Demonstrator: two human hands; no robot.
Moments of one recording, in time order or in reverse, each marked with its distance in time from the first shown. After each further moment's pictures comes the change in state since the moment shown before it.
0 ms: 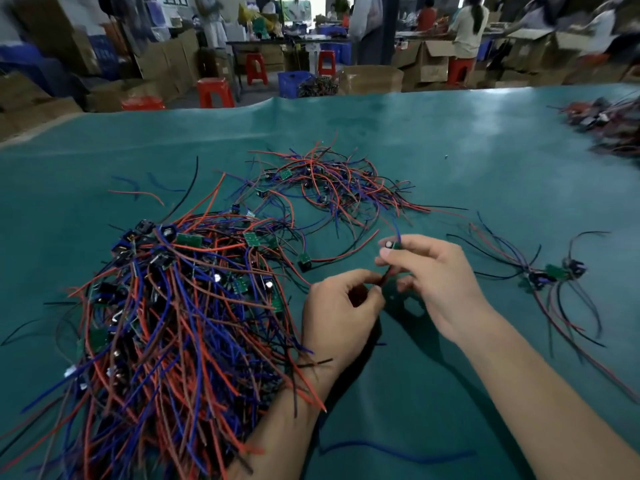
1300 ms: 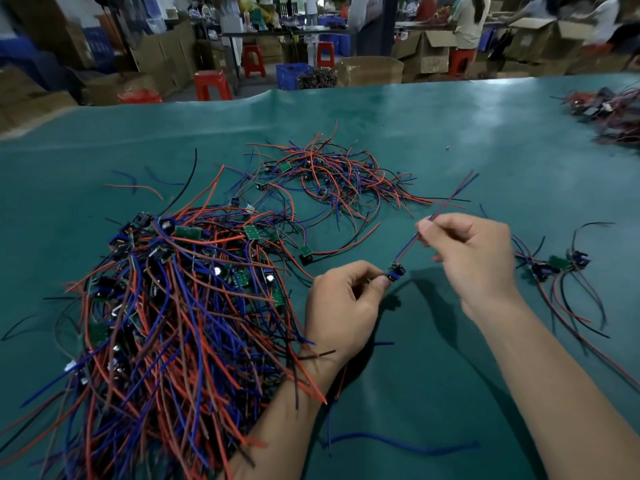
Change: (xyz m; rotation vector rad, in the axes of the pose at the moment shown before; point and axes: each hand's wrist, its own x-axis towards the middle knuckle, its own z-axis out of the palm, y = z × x) left_hand 0.002 -0.002 0.000 -0.037 -0.024 0.005; right_hand 0.016 0.001 -0.023 -0.214 0.292 -0.286
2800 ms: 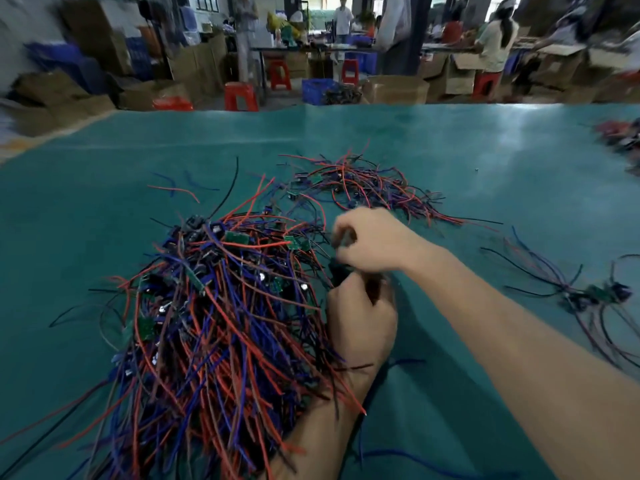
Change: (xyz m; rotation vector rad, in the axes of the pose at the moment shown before) left_hand 0.002 0.007 -0.008 0.080 0.242 -0.112; right_hand 0.034 -0.072 0.117 -0.767 -0.821 -0.561
